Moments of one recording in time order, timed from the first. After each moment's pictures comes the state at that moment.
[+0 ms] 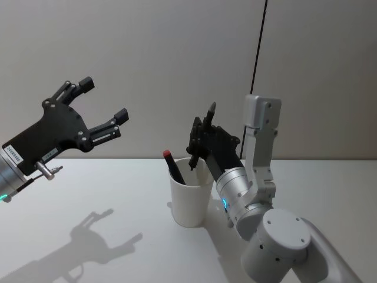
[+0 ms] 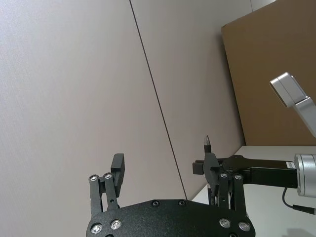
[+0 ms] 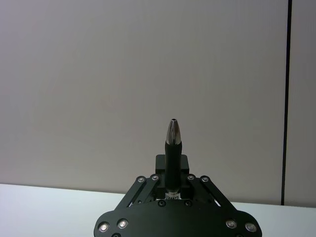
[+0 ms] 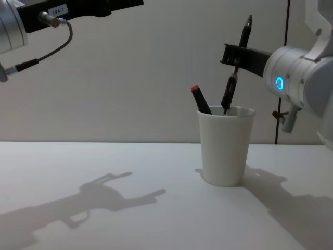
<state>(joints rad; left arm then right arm) -0.51 0.45 0.35 -1.49 -0.53 -0.21 -0.61 0.40 0.10 -0.42 -1.50 0.39 0.11 -0.20</state>
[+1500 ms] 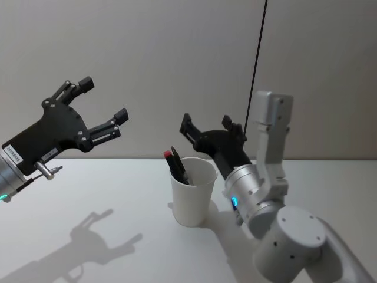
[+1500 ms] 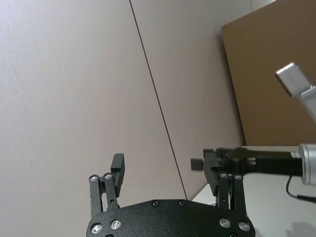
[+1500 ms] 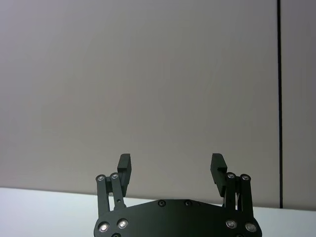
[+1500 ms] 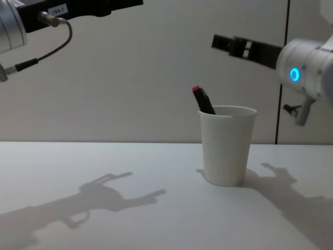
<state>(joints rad) -0.51 0.45 0.35 -1.49 -0.53 -0.20 -0.61 0.38 0.12 -0.38 -1.56 0.41 0.14 -0.17</state>
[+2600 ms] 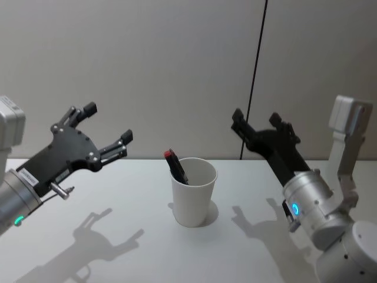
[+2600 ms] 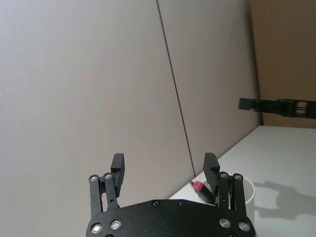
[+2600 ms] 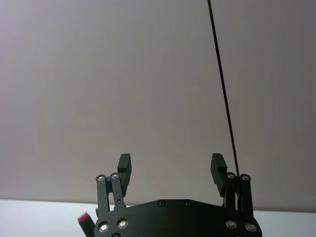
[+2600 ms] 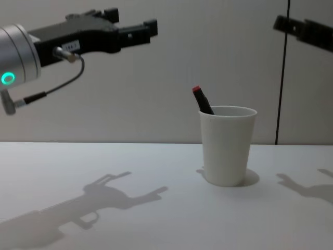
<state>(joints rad) -0.44 0.43 0.38 -1.52 -0.45 -0.15 -0.46 0.25 0.22 -0.22 -1.69 0.50 0.11 -0.02</state>
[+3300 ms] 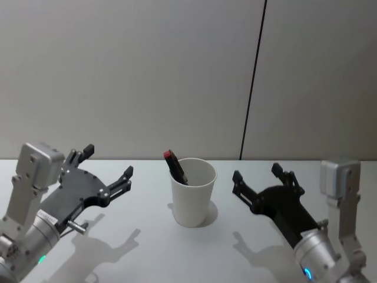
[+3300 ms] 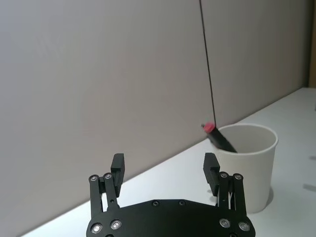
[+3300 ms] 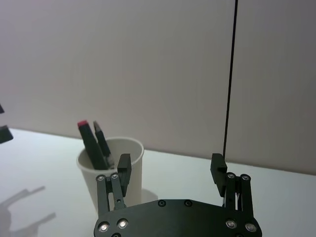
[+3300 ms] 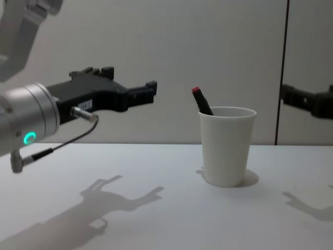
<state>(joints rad) -0.32 0.40 0.42 -1.59 -0.30 -0.05 -0.19 0.05 0.31 -0.22 -1.75 0.34 0.05 0.04</state>
